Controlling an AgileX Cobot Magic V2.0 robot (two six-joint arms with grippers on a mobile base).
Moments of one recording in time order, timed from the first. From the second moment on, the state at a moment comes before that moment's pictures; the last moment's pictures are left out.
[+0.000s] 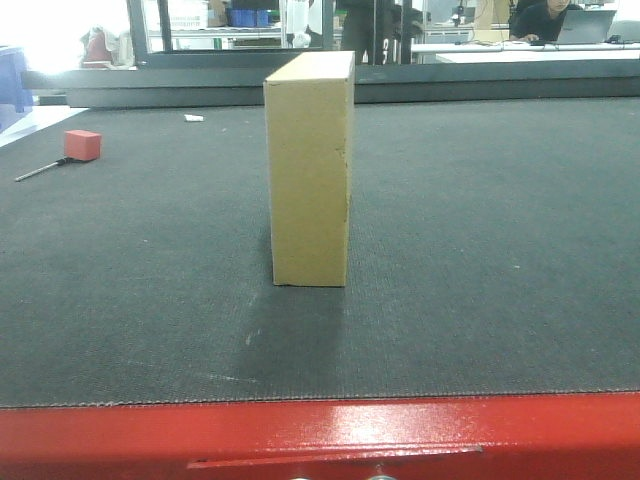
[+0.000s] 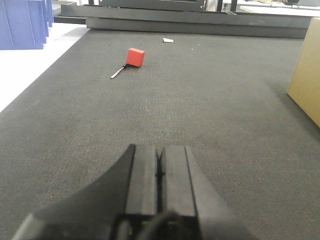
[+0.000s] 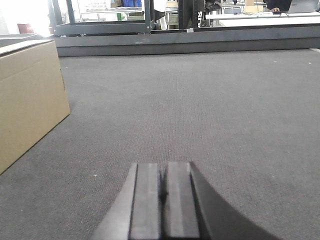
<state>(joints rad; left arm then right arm) -0.09 -0.01 0.03 -0.08 0.12 0.05 0.05 -0.01 0.03 0.06 0.08 0.05</state>
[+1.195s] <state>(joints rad) -0.09 -0.01 0.03 -0.08 0.12 0.05 0.05 0.06 -0.22 0.06 0.09 0.05</state>
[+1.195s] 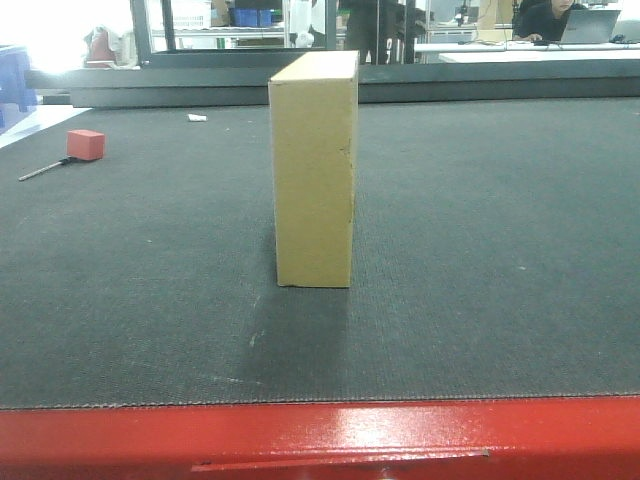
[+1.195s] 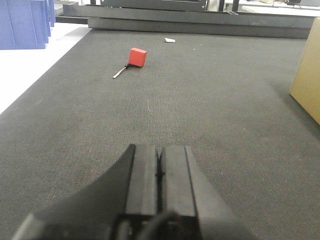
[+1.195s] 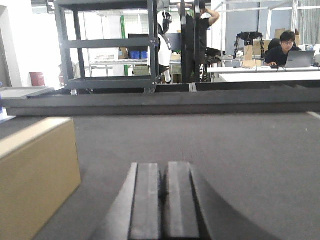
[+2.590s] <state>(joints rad) -0.09 -0.01 0.03 -0.08 0.12 0.05 0.60 1.92 -2.07 -0.10 1.11 0.58</state>
